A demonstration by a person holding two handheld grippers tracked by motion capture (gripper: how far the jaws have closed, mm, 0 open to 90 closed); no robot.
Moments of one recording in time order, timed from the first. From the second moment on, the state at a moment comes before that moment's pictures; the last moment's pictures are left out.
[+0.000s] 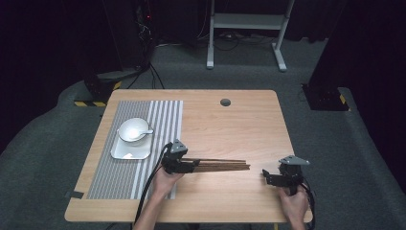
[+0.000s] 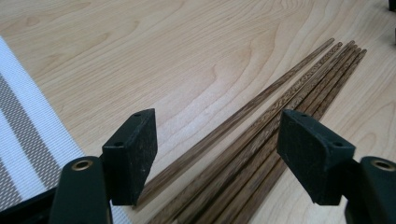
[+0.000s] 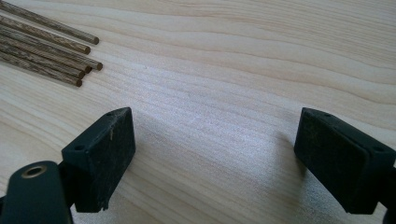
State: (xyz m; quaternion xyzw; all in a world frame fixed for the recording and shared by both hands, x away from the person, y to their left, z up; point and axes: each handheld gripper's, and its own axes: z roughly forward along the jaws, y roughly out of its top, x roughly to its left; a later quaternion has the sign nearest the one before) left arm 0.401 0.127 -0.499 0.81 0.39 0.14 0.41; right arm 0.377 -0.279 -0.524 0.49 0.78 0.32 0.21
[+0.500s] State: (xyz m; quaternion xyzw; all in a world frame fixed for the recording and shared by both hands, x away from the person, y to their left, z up) left arm 0.416 0.104 -0.499 0.83 0.37 0.14 0.40; right arm 0.377 -0.279 -0.524 0.50 0.78 0.32 0.21
